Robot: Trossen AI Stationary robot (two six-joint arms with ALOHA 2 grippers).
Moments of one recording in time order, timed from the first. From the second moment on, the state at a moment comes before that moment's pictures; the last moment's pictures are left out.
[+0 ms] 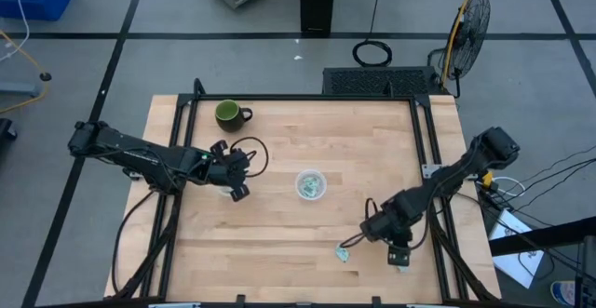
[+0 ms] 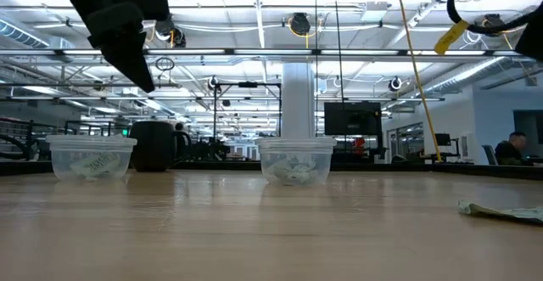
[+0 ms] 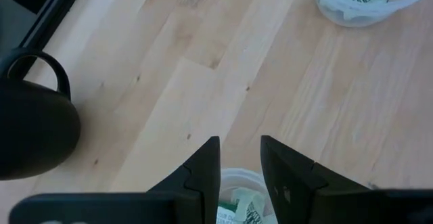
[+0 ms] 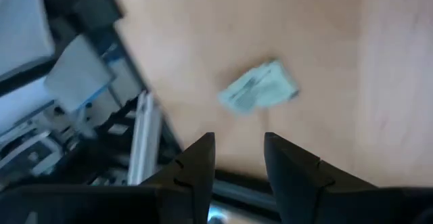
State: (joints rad) left arm -0.18 1.20 0.85 -0.78 -0.45 -0.52; right arm 0.55 1.50 0.87 -0.82 -0.64 0.83
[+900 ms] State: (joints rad) left arm -0.18 1.20 0.85 -0.67 -0.53 -0.37; right arm 0.79 1.50 0.73 -0.39 -0.45 1.87
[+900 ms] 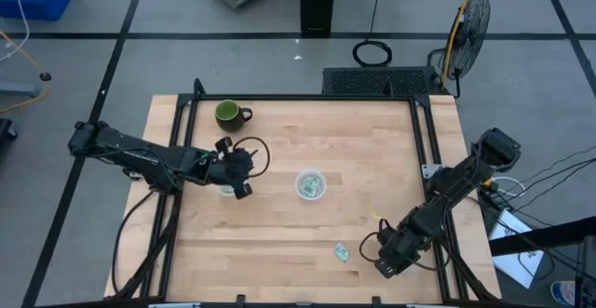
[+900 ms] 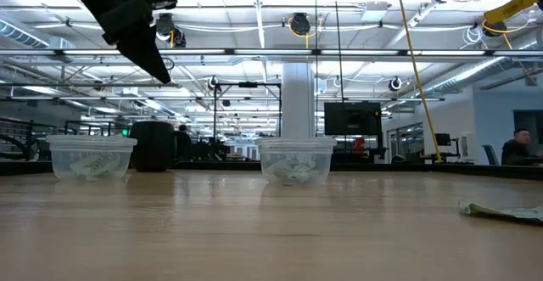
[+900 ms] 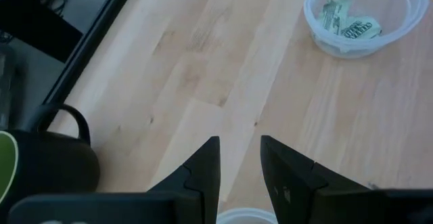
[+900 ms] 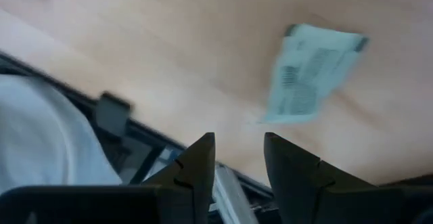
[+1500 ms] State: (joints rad) left arm -0.18 1.20 0.85 -0.68 -0.53 -0.38; right arm 0.82 1.50 0.57 -0.25 -0.45 1.93
